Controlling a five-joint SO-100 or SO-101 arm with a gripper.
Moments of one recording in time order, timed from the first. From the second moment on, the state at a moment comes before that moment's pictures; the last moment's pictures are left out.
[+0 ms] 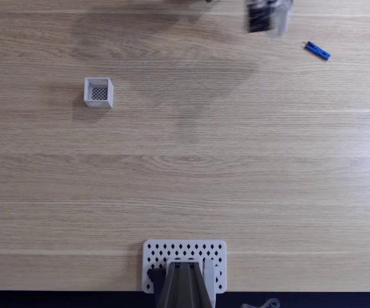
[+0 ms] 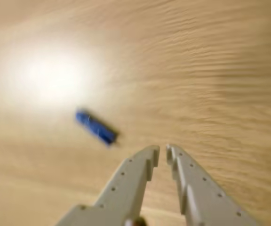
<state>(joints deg) -49.5 126.2 139.1 49.4 -47.5</state>
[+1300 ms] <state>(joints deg) -67.9 117.3 139.0 21.9 -80.9</state>
